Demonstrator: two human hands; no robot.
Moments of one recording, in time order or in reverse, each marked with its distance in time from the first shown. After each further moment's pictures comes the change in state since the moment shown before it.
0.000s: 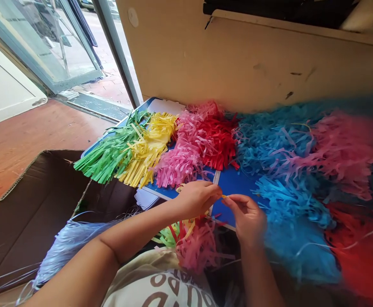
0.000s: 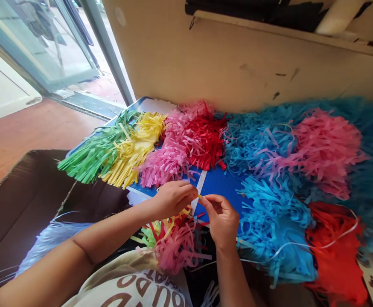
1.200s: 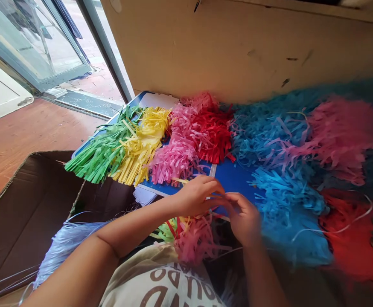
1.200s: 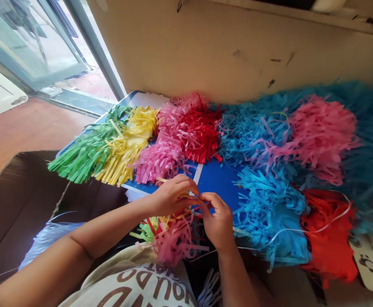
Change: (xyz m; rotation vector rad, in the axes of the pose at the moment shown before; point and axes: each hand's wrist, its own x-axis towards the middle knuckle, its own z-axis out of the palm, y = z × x) left_hand 0.006 0.003 0.004 -0.248 0.018 0.122; right_hand -0.006 -0.002 -0.018 -0.277 -0.169 -0.319
